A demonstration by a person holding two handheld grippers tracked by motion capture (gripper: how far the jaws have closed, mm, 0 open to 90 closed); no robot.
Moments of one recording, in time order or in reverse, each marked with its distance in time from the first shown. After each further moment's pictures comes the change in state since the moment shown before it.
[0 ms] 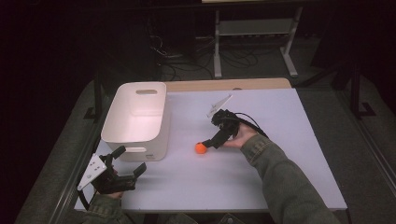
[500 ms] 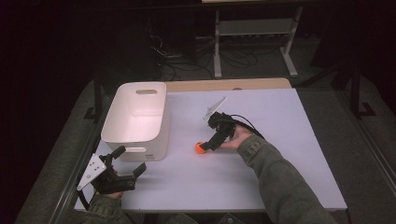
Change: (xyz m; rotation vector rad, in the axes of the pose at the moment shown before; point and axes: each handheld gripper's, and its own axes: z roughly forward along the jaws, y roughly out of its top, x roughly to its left) left arm 0.000 0.000 0.000 -0.002 -0.001 -0.002; right arm -0.002 0.000 0.018 0.039 0.029 -0.004
